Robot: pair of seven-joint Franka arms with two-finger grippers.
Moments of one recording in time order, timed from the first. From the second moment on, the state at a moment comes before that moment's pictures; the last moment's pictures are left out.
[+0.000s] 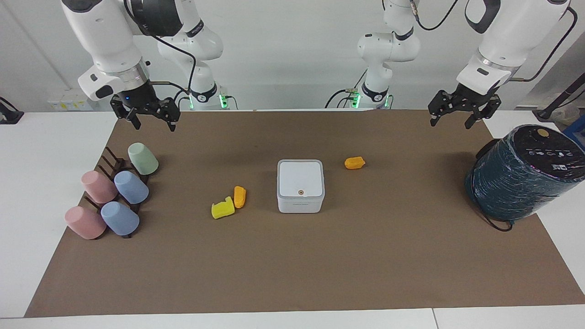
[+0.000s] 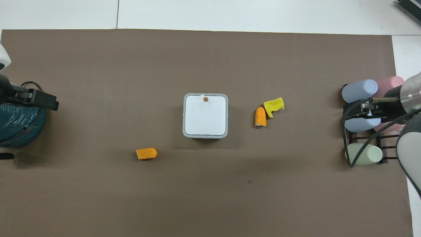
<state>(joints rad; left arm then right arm) -0.16 0.00 0.09 -1.55 -0.02 1.56 0.10 0.05 -0.05 0.02 -1.69 -0.03 1.59 0.16</state>
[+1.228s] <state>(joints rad) -0.16 0.00 0.09 -1.58 -0.02 1.59 0.10 0.06 -0.02 0.03 -1.91 0.00 2.01 0.17</state>
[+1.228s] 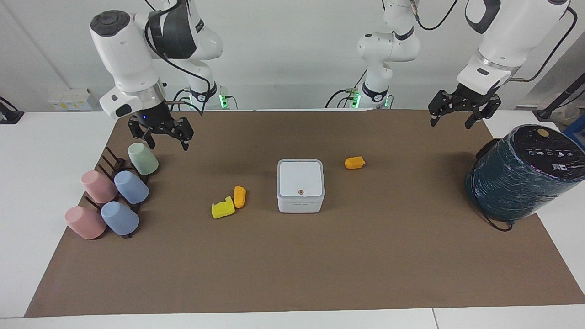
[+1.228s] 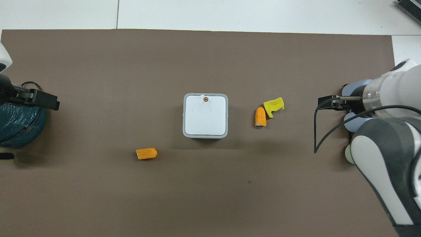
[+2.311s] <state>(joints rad) -0.39 -0.02 0.06 -1.90 -0.05 1.97 -0.24 0.16 0.33 0.03 -2.01 0.01 2.49 0.18</state>
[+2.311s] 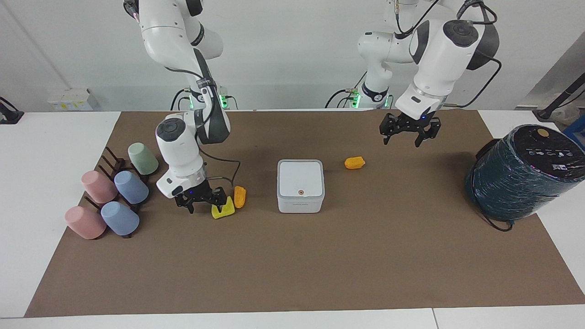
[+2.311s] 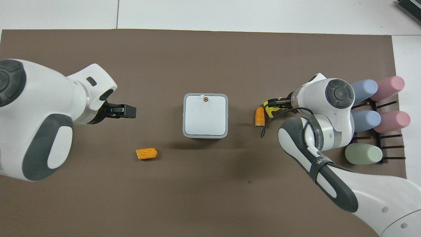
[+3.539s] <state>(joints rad) -0.62 0.15 0.05 -1.89 -0.15 2.39 -0.34 0.15 0.32 0.02 -2.03 0.01 2.49 0.18</state>
